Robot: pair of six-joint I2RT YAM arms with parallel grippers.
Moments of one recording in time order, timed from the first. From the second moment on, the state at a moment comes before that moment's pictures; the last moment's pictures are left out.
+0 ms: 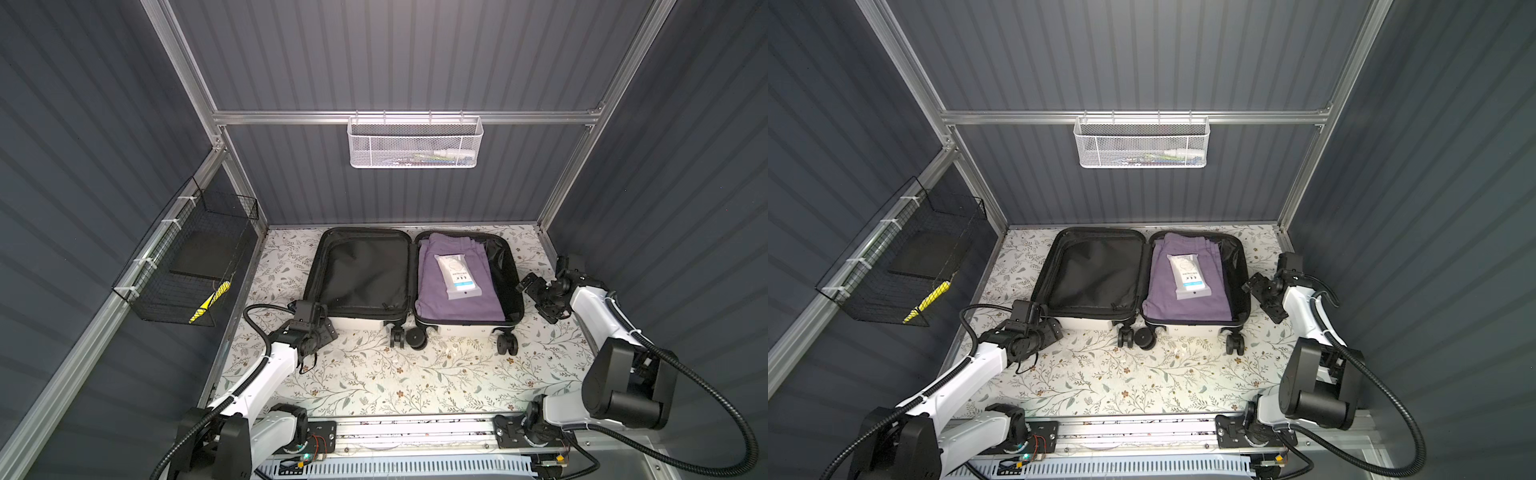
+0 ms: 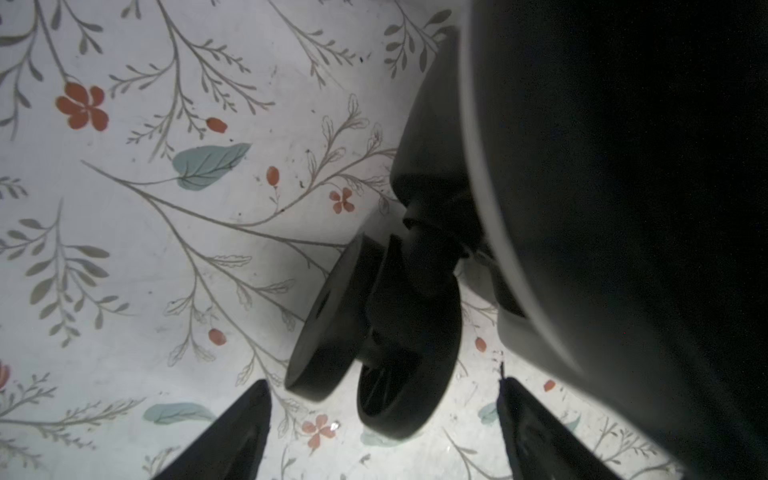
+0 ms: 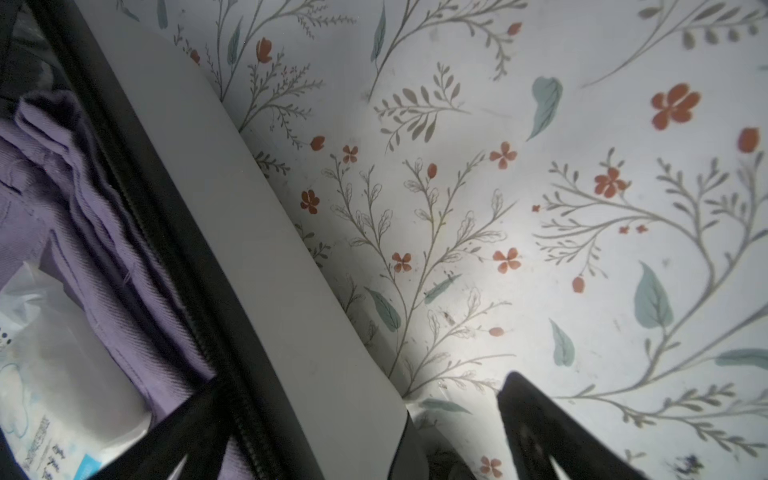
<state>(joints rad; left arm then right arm) -0.24 1.09 0.54 -0.51 -0.14 -0.67 -0.27 1.44 1.01 -0.68 -0.17 0.58</state>
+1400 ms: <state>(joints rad) -0.24 1.11 0.49 -0.42 -0.14 -0.55 -0.31 1.37 0.91 -0.60 -0.38 0.61</state>
